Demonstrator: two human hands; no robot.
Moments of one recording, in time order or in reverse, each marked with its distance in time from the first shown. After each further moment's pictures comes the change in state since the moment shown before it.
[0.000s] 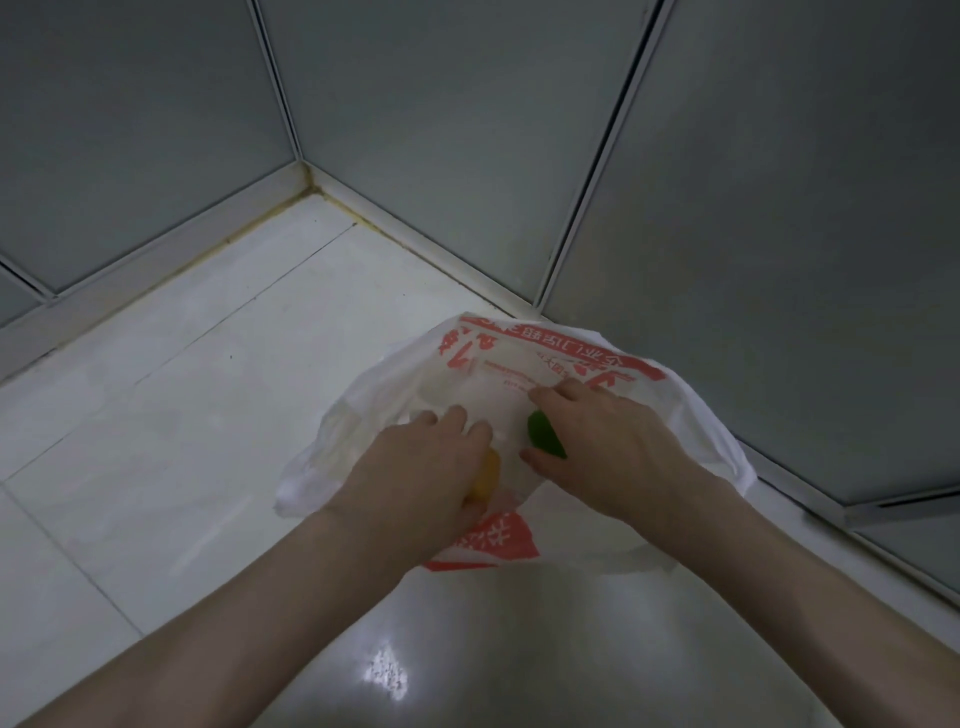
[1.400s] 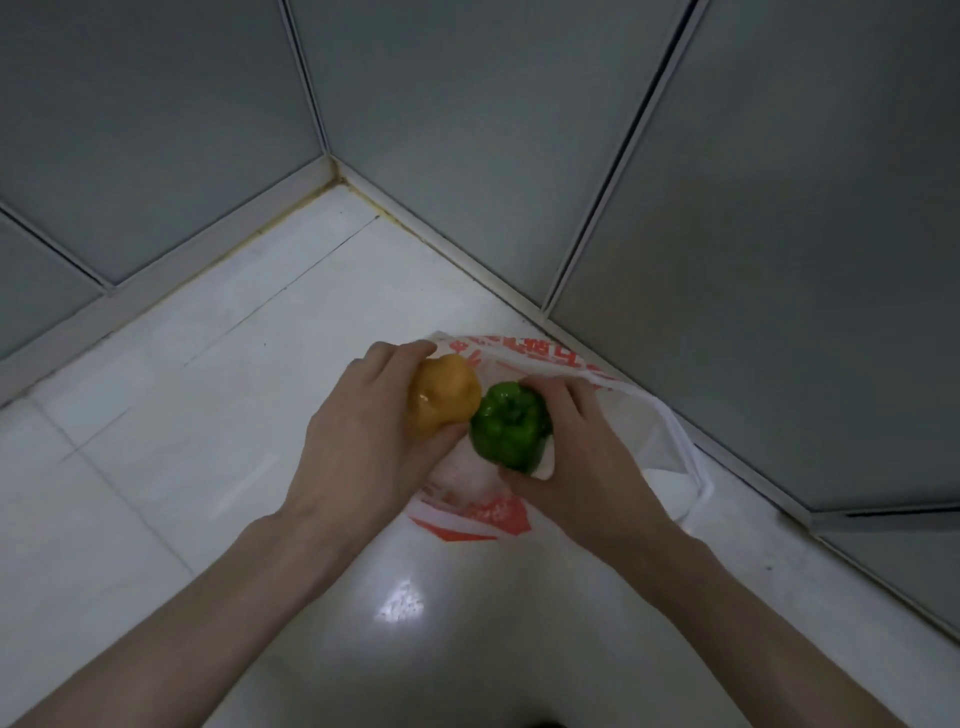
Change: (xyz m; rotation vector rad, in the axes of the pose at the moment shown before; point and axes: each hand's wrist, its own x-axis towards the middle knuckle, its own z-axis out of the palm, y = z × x) left_hand -0.033 -0.017 -0.054 -0.578 0.382 -0.437; right_hand -0.028 -0.013 -0.004 0.660 0.176 0.013
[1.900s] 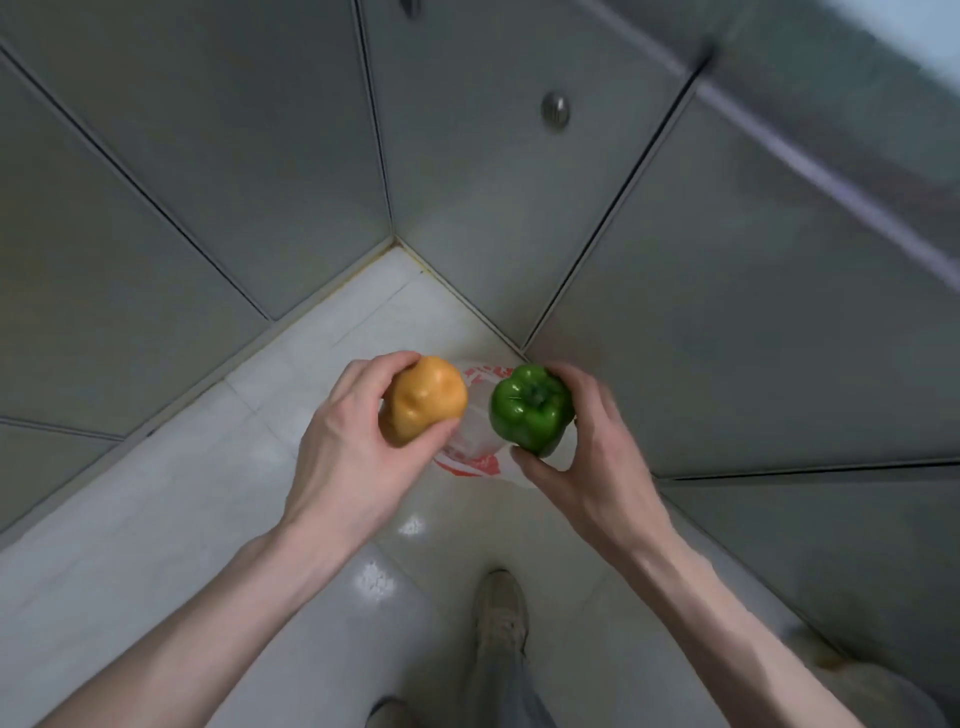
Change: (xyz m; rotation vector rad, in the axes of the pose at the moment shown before) left_hand -0.072 0.198 -0.312 -0.296 0.051 -0.263; right_hand -0.133 -0.240 -0.269 0.127 0.058 -0.033
